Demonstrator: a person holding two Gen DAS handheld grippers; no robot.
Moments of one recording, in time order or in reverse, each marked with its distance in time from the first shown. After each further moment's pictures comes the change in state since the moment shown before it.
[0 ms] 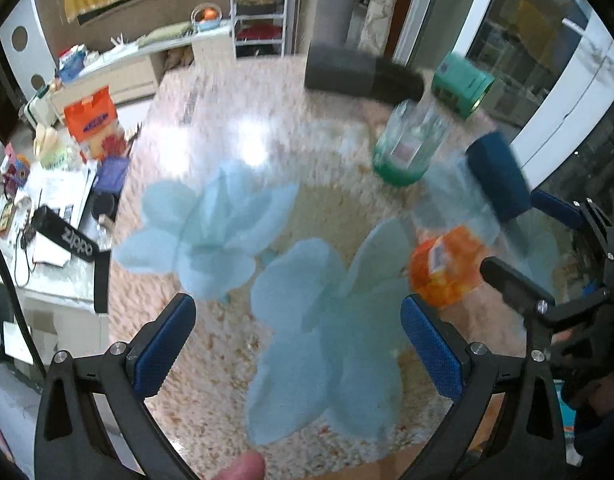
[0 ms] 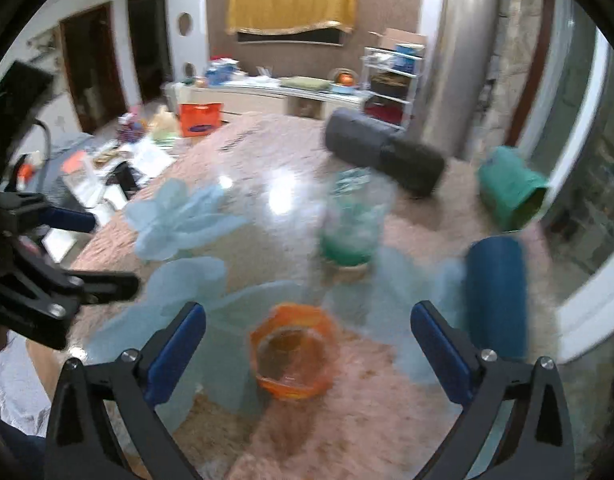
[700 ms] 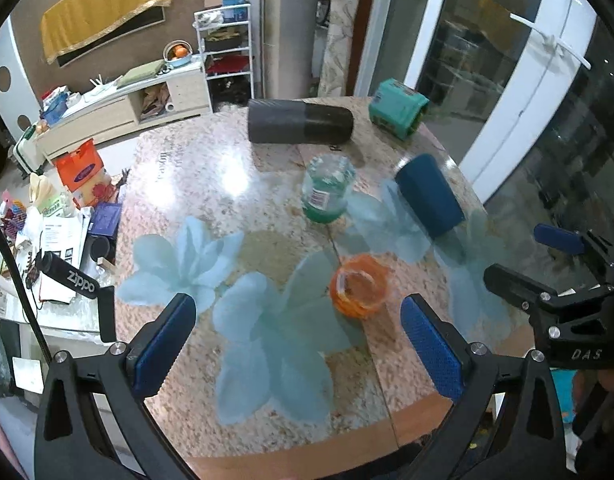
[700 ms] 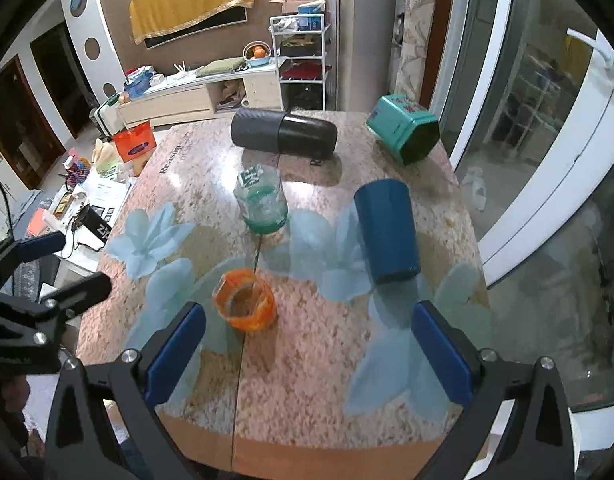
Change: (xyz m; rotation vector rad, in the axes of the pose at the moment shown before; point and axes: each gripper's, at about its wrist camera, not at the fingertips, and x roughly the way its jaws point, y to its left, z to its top) left arm -0.070 -0.070 0.015 0.100 -0.054 -0.030; right arm -0.082 -0.044 -0.005 0.291 0.152 -0.066
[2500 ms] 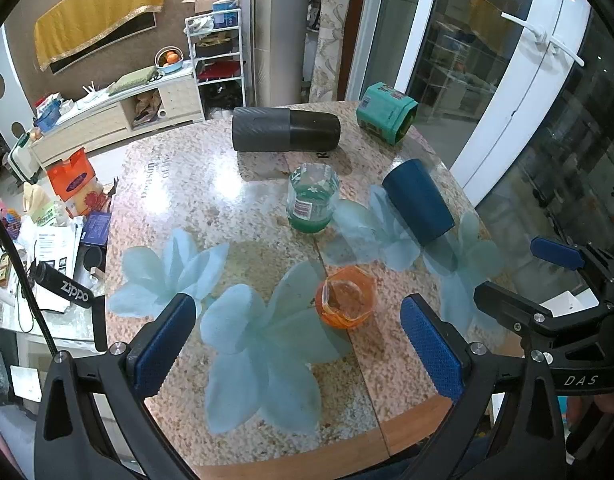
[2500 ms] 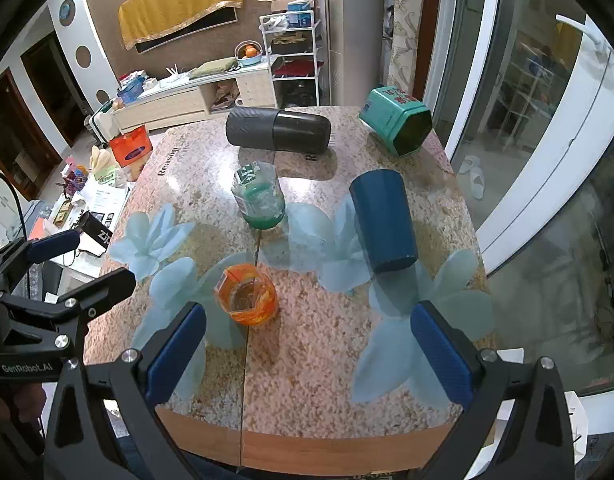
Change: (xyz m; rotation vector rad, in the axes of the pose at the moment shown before) left arm 0.004 -0.012 0.010 0.011 -0.019 -0.007; right arm -0.002 -0.001 -0.002 0.045 0.009 -0.017
